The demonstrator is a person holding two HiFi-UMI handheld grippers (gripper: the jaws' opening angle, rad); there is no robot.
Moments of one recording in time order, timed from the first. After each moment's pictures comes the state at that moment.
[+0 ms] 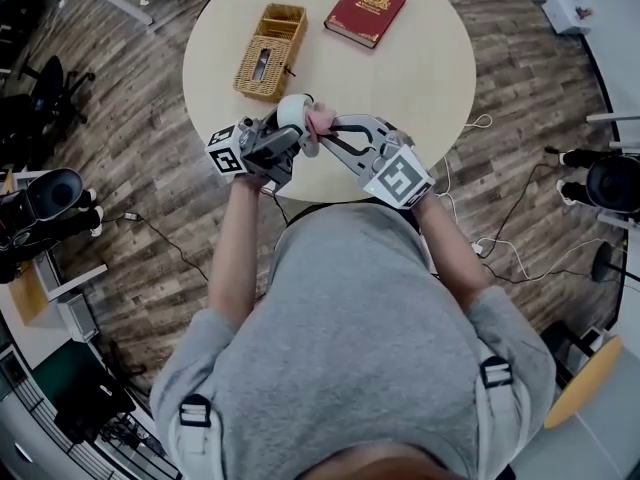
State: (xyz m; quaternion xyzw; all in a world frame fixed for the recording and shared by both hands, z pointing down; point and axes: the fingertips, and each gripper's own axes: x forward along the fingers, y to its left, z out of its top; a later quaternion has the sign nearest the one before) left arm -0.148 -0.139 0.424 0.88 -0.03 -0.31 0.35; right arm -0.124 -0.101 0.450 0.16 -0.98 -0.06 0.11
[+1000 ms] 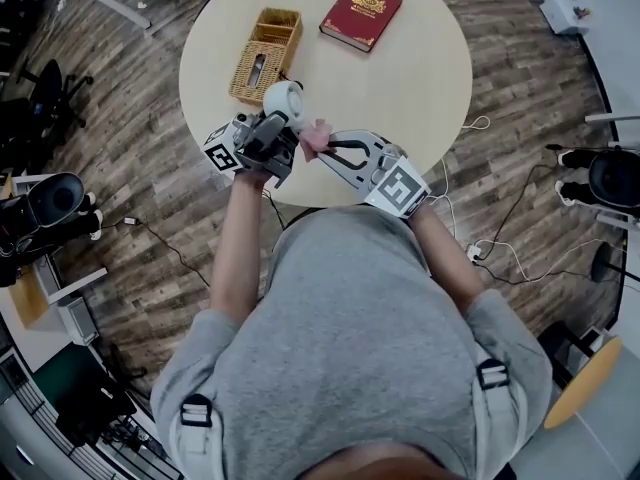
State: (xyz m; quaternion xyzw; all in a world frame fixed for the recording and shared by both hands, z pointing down) left arm -0.158 -0.169 0.402 0.85 -0.04 -0.39 0.34; right arm -0.115 -0.087 0.465 0.14 -0.99 -0.02 0.10
